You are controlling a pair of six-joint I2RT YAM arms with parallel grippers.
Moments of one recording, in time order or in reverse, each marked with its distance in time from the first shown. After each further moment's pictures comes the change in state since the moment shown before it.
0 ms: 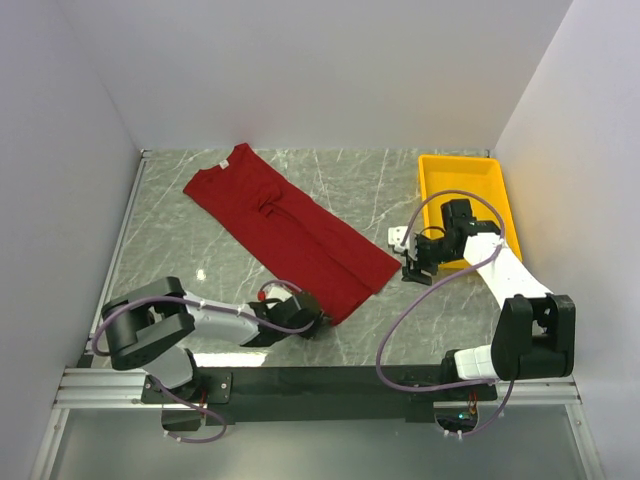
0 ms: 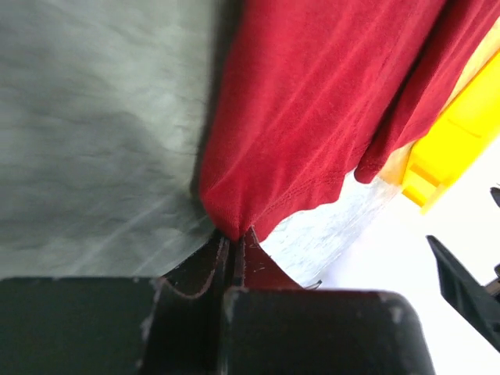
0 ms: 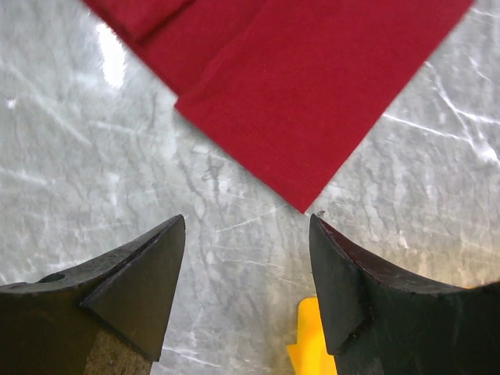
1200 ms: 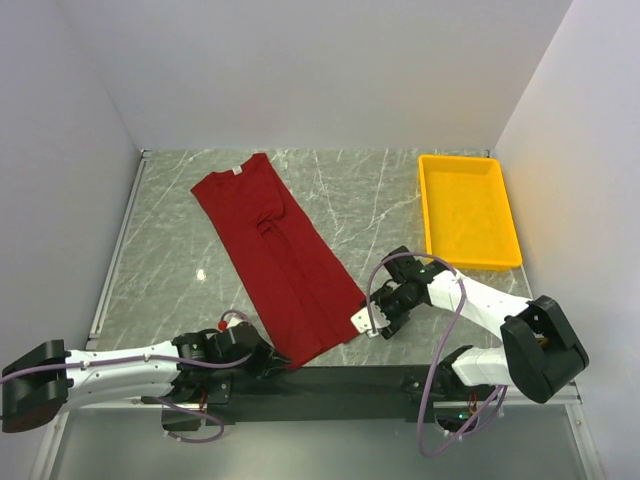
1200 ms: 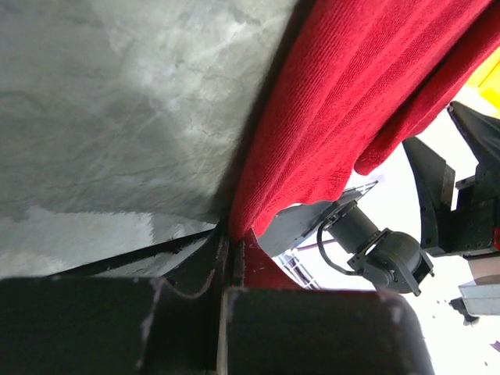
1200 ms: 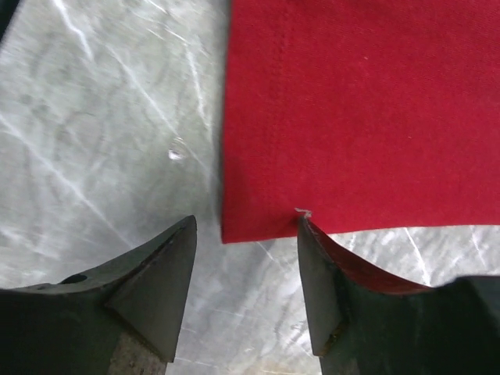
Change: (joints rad) left arm -0.043 -0.801 -0.460 -0.303 0.250 0.014; right arm 0.511 -0.077 -0.306 0.142 0.207 -0.259
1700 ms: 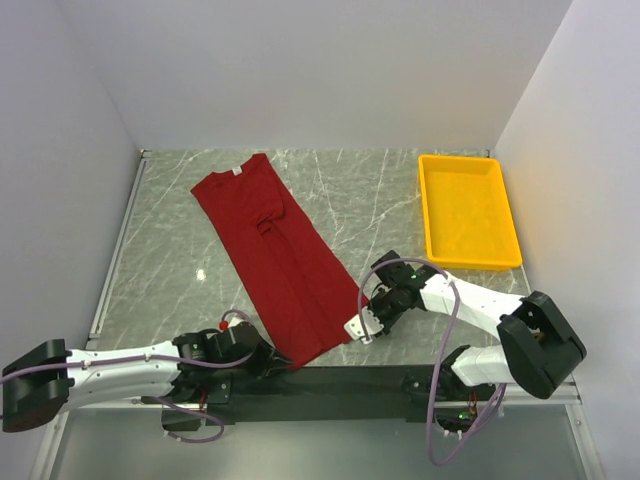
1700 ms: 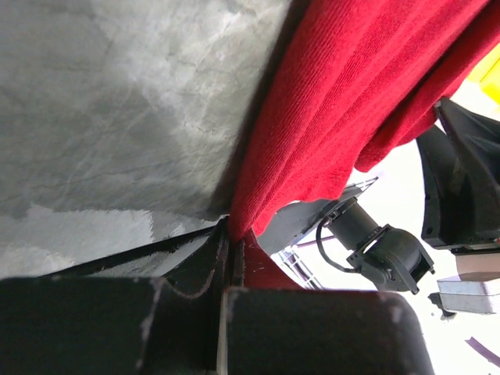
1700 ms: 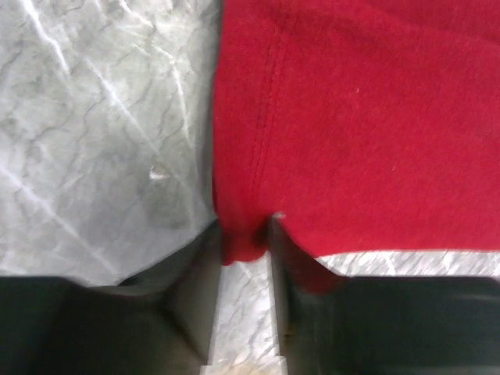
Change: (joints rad) left arm 0.000 0.019 0.000 0.034 0.013 0.000; right arm 0.092 0.019 -0.011 0.084 0.079 0.017
